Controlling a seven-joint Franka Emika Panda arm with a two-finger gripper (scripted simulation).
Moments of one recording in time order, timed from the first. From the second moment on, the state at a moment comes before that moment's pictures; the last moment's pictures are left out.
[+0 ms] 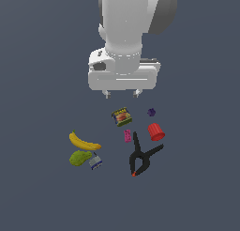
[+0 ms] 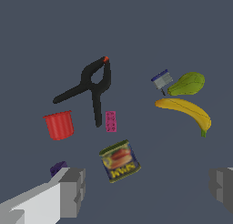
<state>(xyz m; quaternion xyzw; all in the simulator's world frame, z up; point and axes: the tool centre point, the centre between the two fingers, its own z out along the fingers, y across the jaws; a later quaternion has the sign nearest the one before) 0.001 0.007 0.312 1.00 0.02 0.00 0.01</state>
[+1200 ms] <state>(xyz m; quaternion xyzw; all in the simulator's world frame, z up) 0.006 0.015 0.289 1.00 -0.01 -0.02 0.01</state>
